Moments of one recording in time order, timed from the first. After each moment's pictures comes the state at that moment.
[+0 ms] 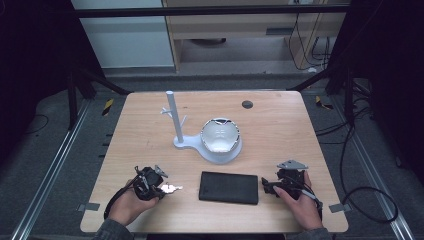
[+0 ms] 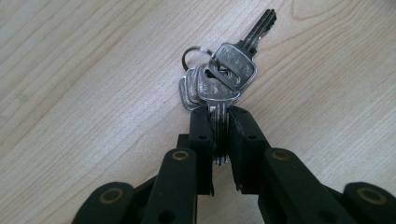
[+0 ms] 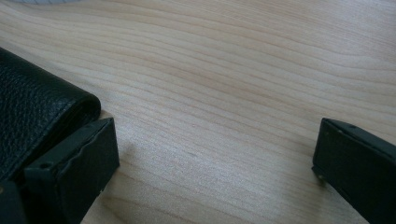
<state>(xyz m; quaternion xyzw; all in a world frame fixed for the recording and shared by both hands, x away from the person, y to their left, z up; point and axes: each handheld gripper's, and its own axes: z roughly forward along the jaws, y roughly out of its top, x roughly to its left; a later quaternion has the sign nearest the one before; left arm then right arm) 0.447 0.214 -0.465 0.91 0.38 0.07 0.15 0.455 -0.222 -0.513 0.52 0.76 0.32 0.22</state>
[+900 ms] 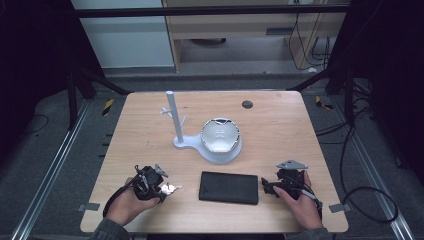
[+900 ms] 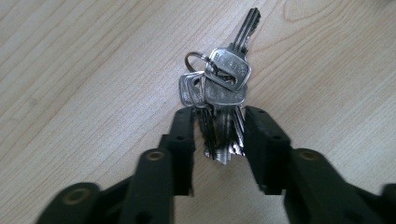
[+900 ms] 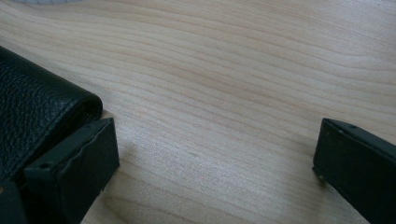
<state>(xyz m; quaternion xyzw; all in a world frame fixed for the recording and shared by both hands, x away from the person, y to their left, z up) 0.444 0.211 -0.459 0.91 0.37 0.08 0.15 0.455 -0.221 -0.513 0.52 0.76 0.32 0.22</state>
